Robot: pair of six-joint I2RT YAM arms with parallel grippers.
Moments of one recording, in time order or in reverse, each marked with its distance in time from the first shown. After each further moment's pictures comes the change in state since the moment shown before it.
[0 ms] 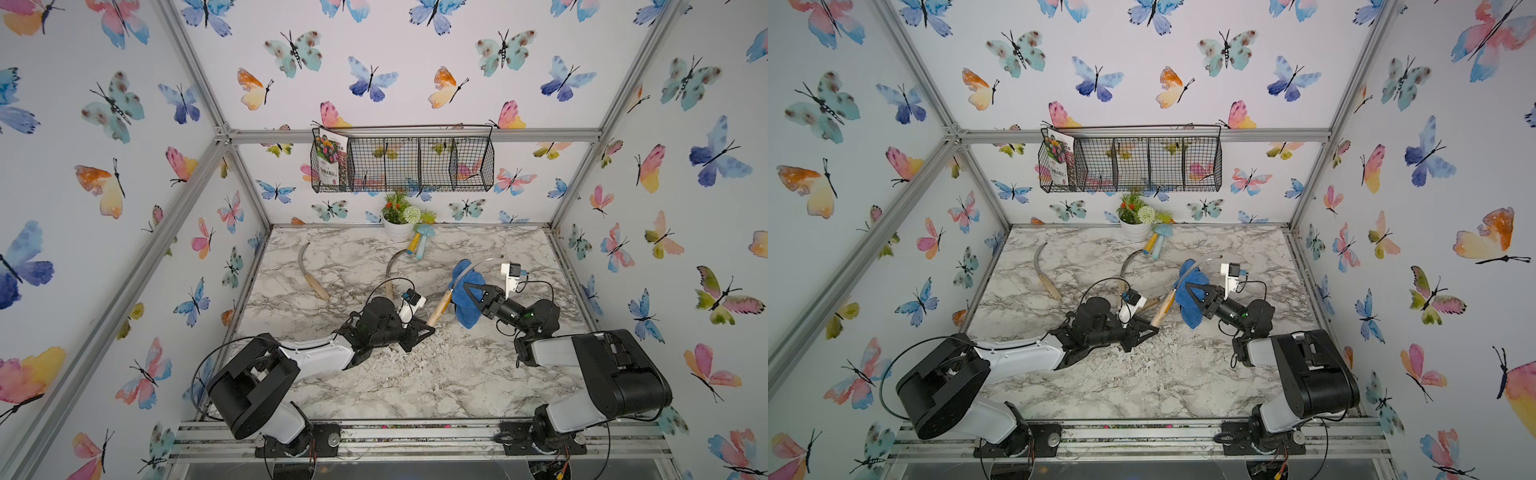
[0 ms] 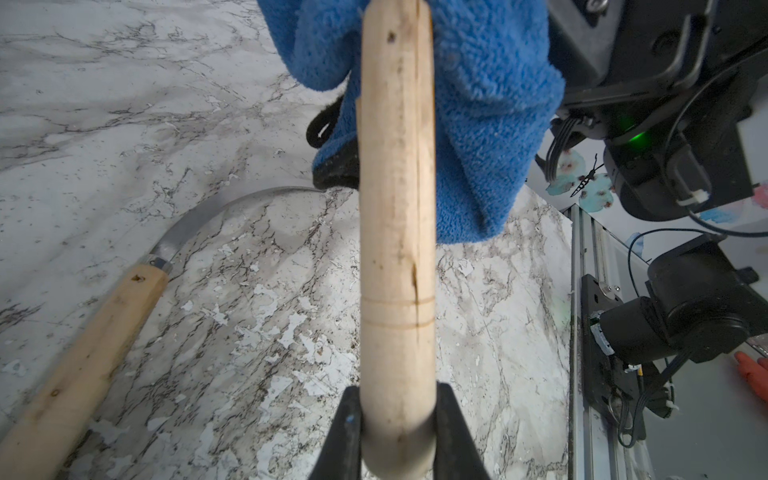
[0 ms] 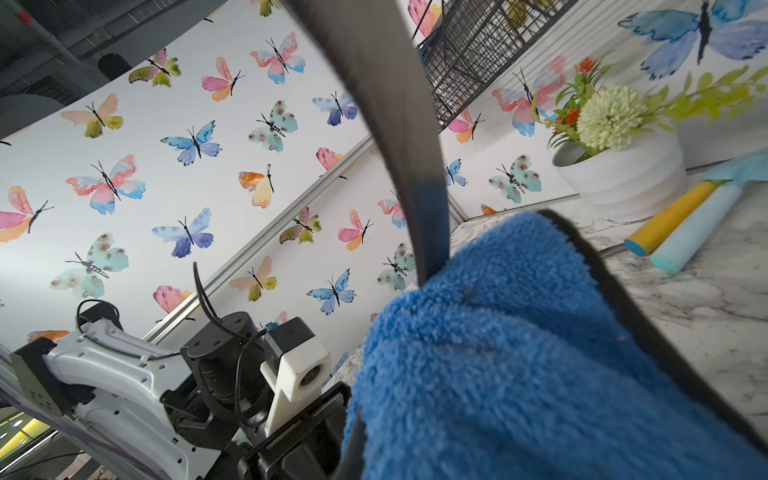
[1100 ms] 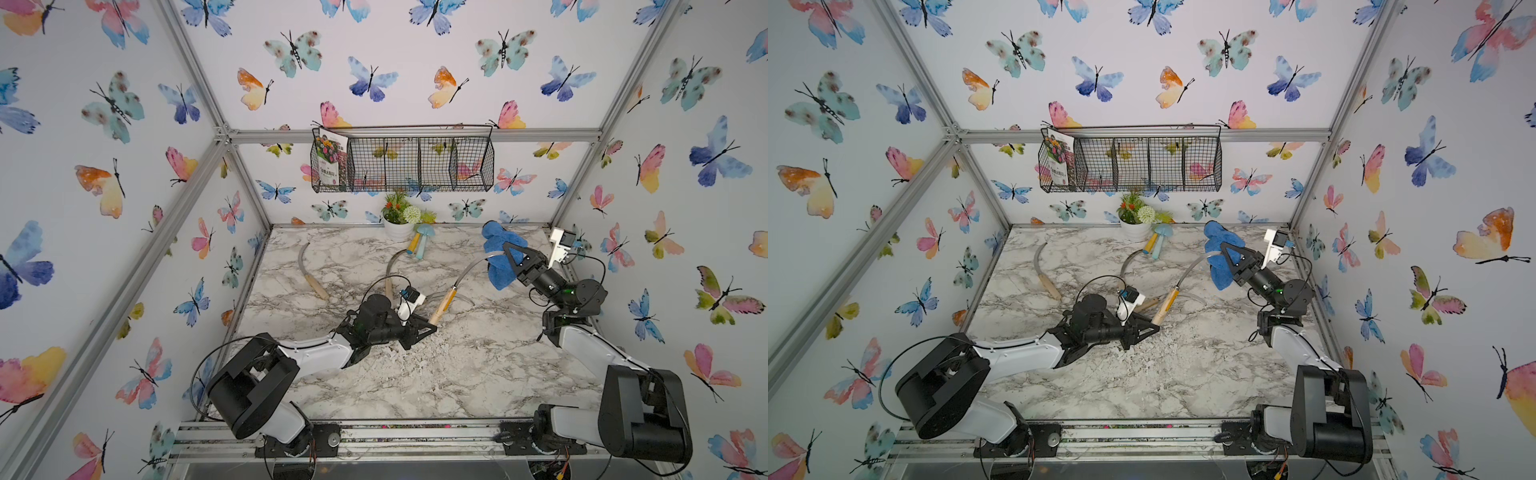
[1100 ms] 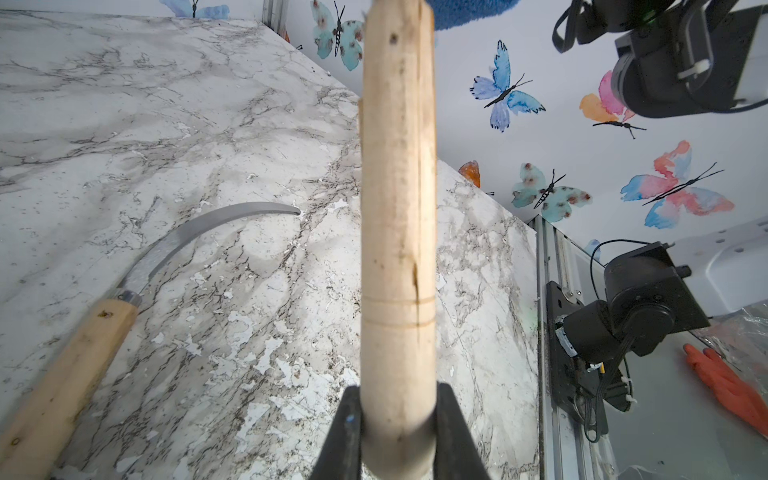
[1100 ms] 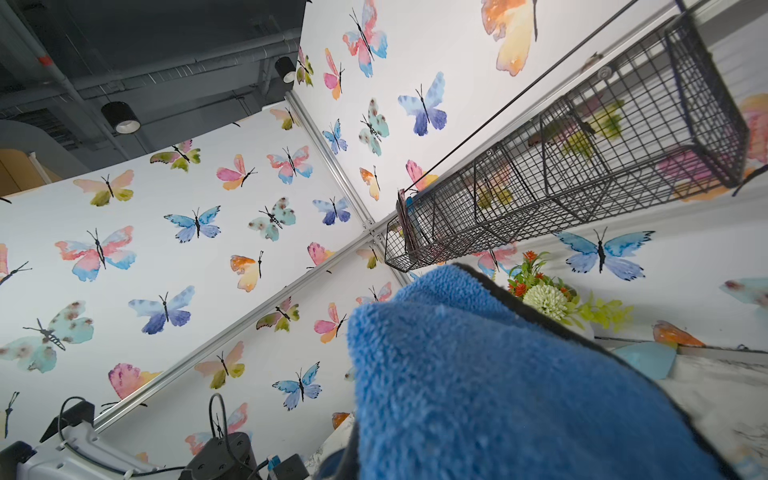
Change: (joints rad) left arm 0.027 0.000 -0.001 0.064 0.096 -0.017; right arm -0.232 -0.235 0.244 -0.239 -0.020 0.057
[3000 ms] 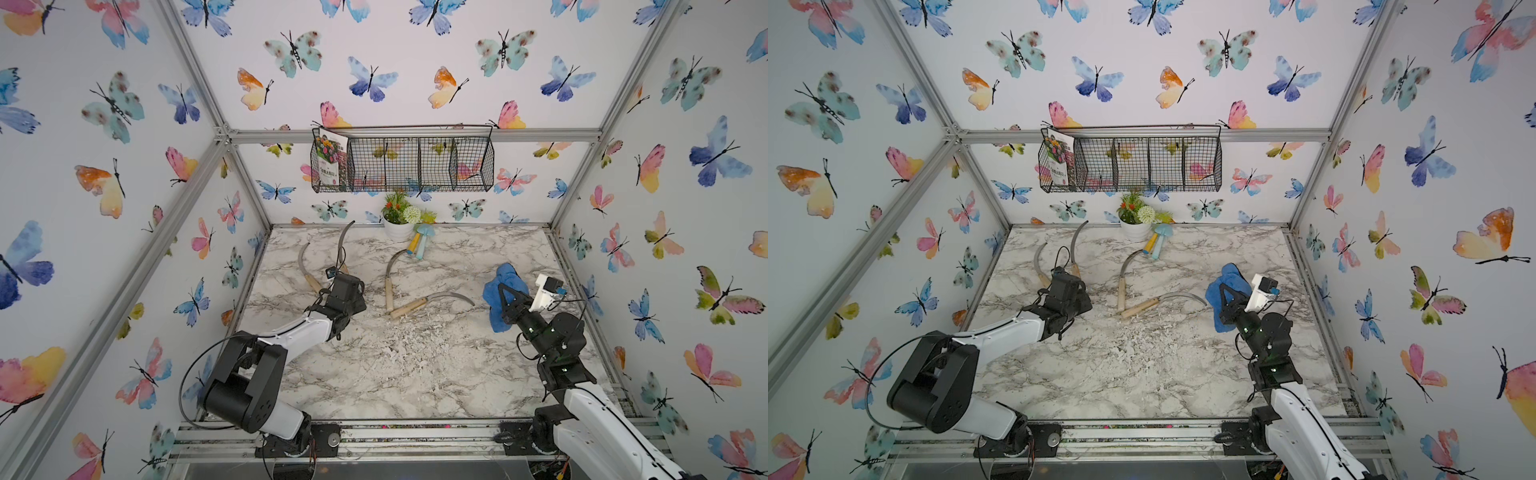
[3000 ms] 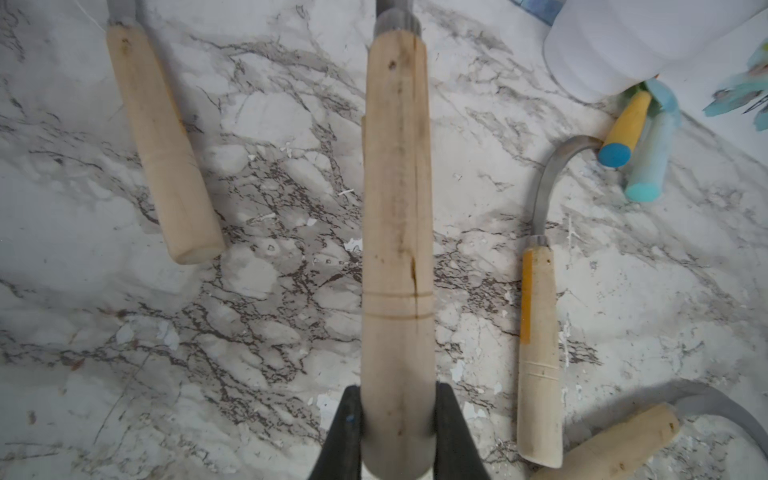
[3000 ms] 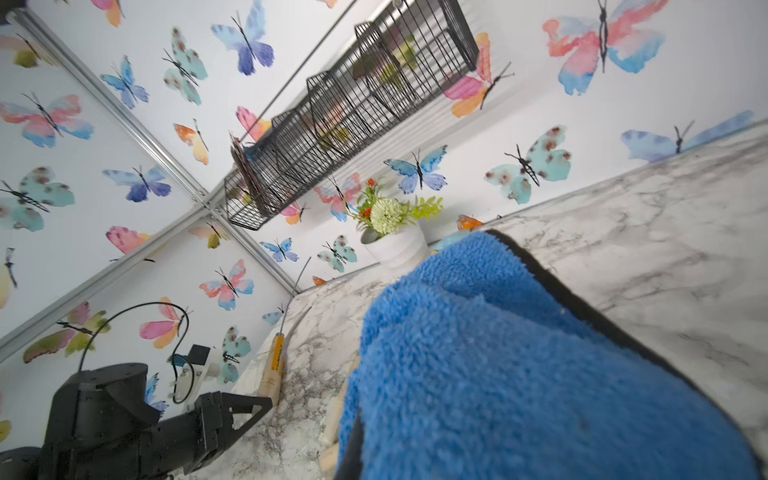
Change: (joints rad) left arm 0.363 0.014 0.132 -0.555 -0.758 -0.417; right arm 0.247 -0.526 -0.320 -0.754 0.637 -0.396
